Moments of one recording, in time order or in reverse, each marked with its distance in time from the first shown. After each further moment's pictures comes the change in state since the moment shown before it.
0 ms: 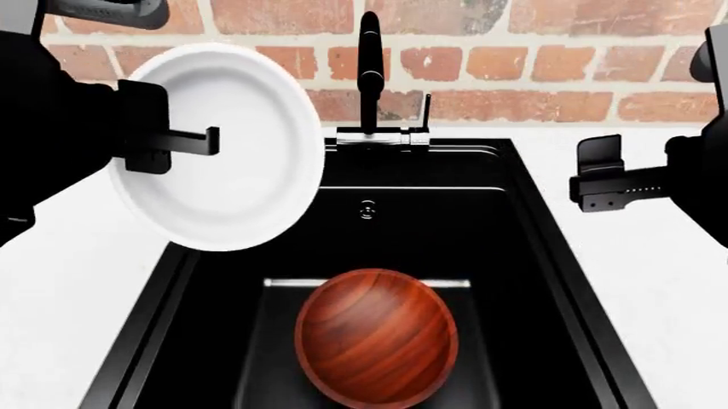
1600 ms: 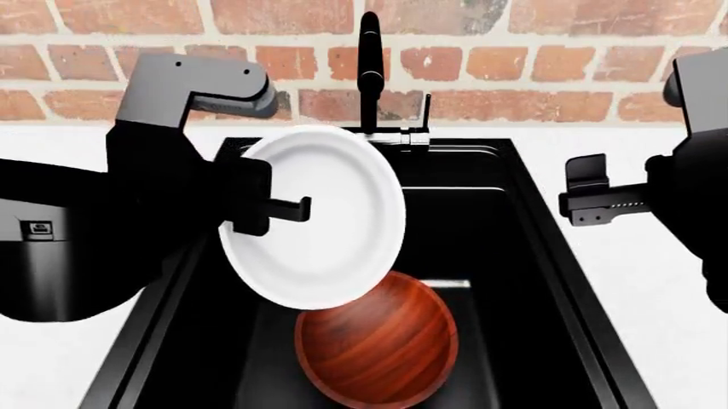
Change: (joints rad) left arm 0.239 0.116 0.021 0.039 0.071 0.161 0.133; right arm -0.064 -0.011 -0.026 0.014 -0.065 -0.024 -0.024
